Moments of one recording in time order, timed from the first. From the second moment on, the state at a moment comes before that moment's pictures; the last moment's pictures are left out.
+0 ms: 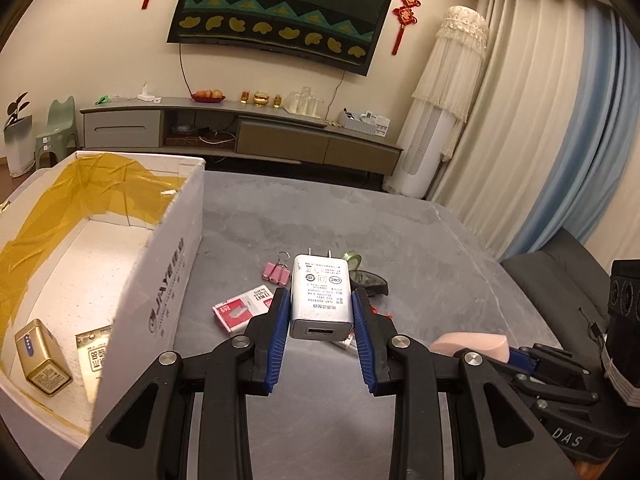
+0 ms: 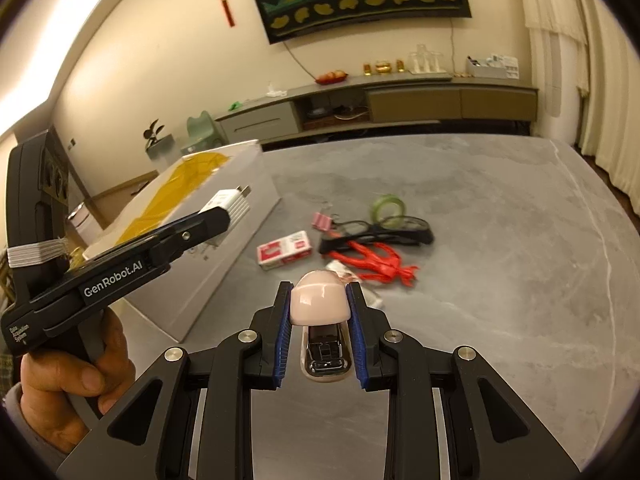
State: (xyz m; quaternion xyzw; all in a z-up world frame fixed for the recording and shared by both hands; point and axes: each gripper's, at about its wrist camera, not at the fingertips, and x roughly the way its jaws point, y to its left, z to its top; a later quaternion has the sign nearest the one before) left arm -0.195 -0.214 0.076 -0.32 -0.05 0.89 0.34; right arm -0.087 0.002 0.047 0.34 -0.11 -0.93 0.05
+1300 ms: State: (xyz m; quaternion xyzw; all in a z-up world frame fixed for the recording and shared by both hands) left arm -0.246 -0.356 0.113 -0.27 -0.18 0.90 0.28; right arm -0.160 -0.150 0.129 0.30 0.00 -0.94 0.14
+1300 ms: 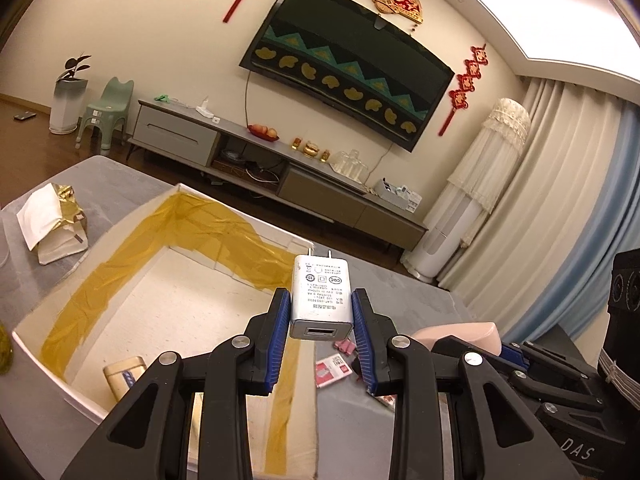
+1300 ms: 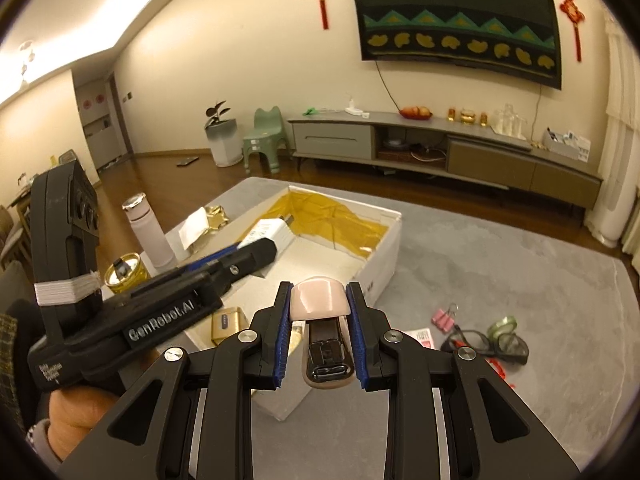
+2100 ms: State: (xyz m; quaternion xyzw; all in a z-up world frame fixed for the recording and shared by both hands) left arm -0.325 -0.374 0.127 -0.31 -0.17 0.90 0.25; right arm -0.239 -0.184 0.143 0.36 -0.03 -0.91 0.20
